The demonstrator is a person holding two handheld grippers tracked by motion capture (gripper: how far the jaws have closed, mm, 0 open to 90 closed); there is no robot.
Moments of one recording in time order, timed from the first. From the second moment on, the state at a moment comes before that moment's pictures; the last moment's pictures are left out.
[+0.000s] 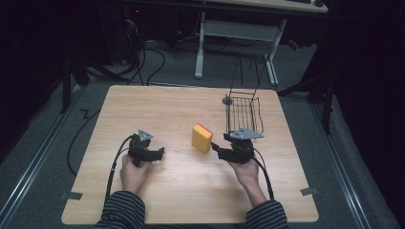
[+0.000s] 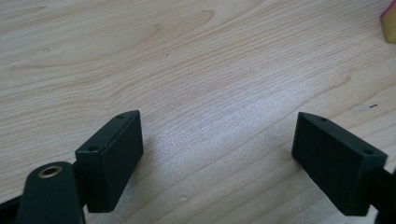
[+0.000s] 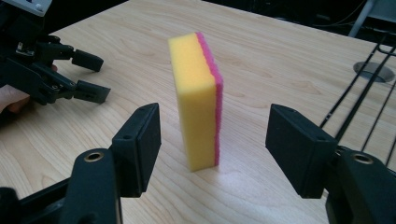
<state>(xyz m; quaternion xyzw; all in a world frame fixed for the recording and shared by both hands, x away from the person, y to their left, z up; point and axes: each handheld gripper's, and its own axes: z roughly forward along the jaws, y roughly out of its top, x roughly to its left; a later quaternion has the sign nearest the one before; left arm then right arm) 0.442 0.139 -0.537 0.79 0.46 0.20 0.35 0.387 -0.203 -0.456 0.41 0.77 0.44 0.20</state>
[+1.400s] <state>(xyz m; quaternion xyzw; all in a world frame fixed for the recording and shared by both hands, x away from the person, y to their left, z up) 0.442 0.139 -0.537 0.79 0.46 0.19 0.35 0.430 -0.171 -0.501 0.43 0.78 0.42 0.16</state>
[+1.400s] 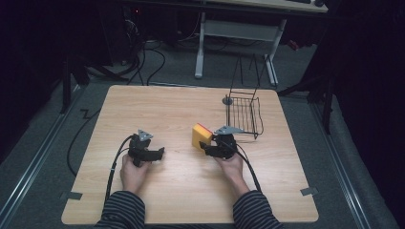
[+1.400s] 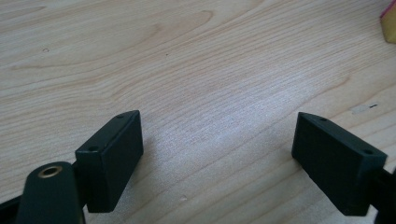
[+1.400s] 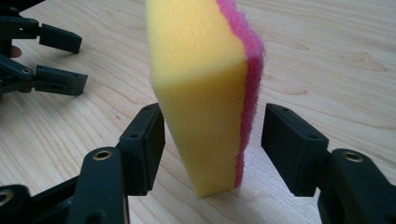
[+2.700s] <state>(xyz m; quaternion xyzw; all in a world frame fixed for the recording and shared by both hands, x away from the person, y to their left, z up) 0.442 0.139 -0.537 0.79 0.46 0.19 0.35 0.422 -0.170 -0.496 0.40 0.80 0.42 0.18</state>
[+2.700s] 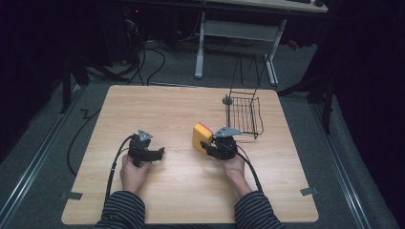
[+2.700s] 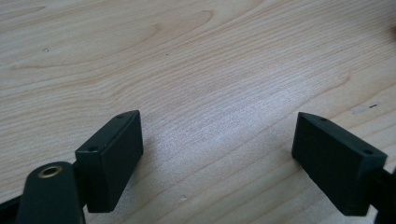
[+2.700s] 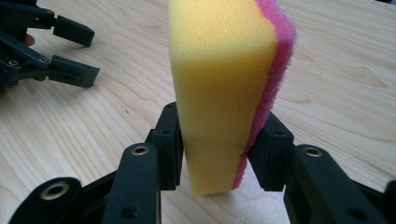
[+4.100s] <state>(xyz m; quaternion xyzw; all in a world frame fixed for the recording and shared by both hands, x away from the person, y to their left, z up) 0.442 0.139 -0.537 0.79 0.46 0.20 0.35 0.389 -0.216 -0.459 0.39 0.79 0.45 0.16</state>
